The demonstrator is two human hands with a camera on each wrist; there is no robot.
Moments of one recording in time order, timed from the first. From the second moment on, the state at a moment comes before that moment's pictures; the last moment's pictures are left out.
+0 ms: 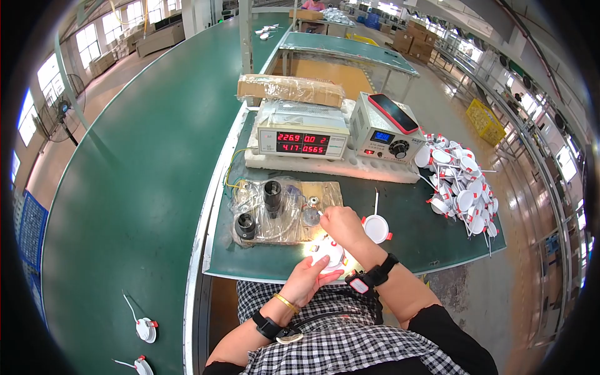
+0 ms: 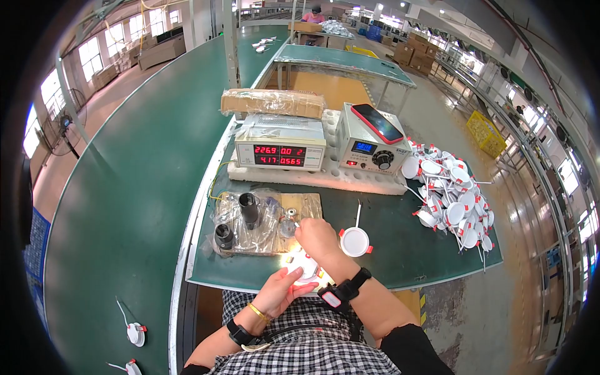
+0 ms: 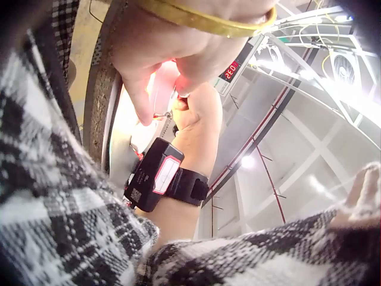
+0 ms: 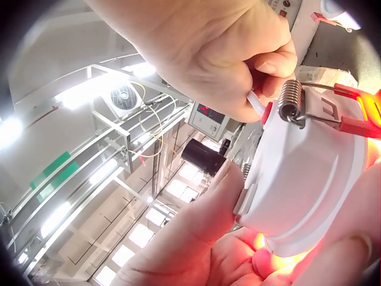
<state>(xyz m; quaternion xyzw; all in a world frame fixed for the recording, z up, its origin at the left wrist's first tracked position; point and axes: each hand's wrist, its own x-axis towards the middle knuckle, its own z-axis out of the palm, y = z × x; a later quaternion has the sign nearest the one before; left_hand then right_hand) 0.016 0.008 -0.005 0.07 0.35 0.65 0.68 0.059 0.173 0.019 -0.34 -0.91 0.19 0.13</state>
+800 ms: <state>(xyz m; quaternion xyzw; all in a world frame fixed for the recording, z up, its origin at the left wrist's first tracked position) 0.020 -0.005 0.013 0.24 0.35 0.64 0.64 0.085 0.134 0.078 -0.25 -0.88 0.26 0.30</state>
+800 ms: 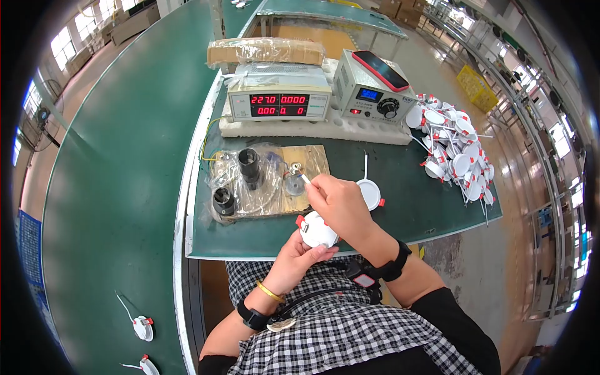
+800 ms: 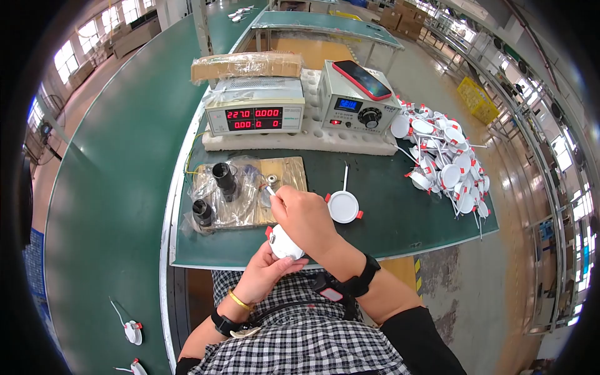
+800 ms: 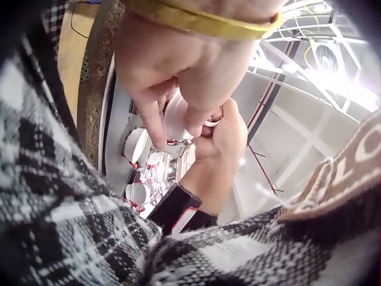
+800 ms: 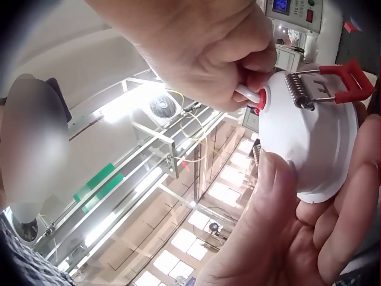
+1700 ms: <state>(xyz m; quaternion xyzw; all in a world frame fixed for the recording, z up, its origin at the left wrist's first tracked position) 0.017 0.005 -0.004 0.11 0.29 0.65 0.69 0.067 0.168 0.041 -0.35 -0.90 0.21 0.11</state>
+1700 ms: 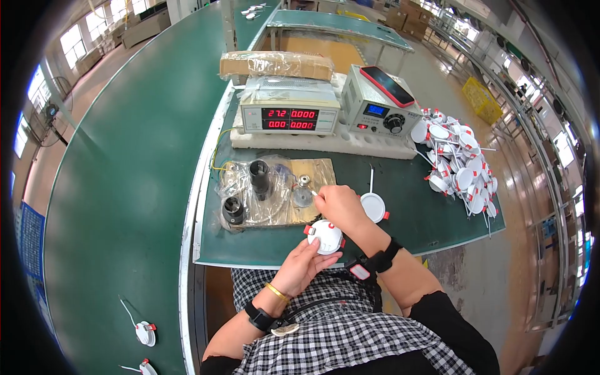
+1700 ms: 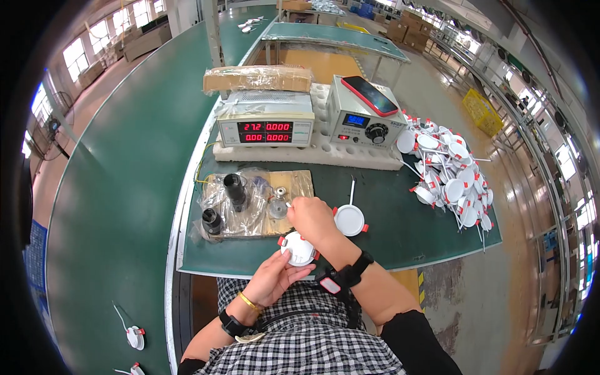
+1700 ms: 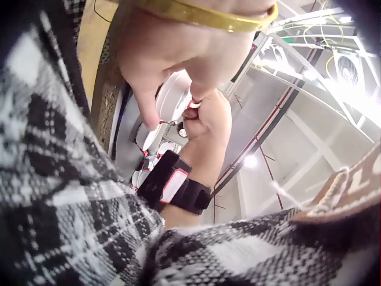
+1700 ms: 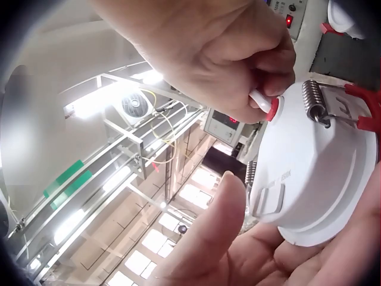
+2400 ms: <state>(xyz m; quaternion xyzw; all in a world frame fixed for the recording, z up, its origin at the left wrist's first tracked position) 0.015 -0.002 -0.002 0.07 0.30 0.66 0.69 0.069 0.177 0.034 -0.30 -0.91 0.24 0.14</state>
